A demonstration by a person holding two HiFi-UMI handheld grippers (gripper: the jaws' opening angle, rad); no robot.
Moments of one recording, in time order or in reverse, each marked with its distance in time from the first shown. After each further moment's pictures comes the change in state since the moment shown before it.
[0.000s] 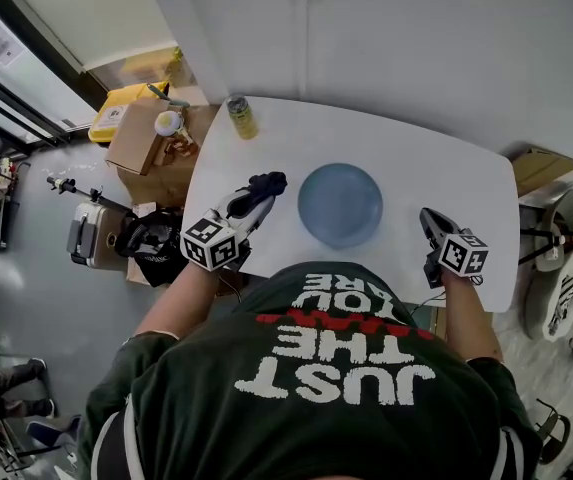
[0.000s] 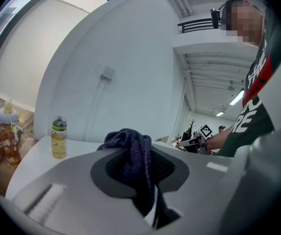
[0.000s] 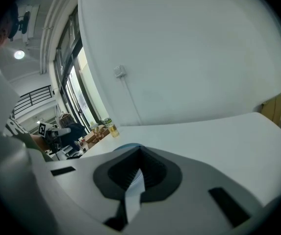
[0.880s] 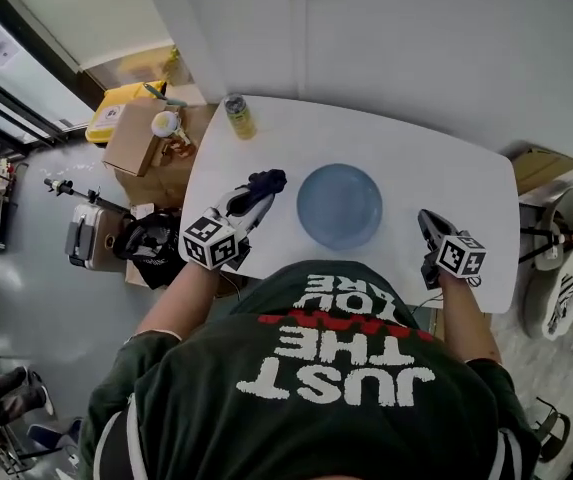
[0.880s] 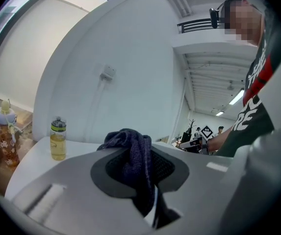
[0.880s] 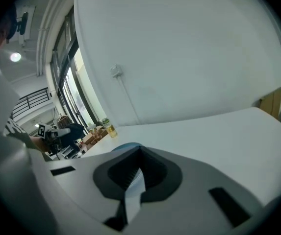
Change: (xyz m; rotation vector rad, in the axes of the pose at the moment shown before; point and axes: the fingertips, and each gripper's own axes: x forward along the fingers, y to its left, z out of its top) left arm 0.007 0.012 -0.003 0.007 -0.004 -0.005; right arm 0.010 -0.005 -0.010 0.035 -0.005 -0.018
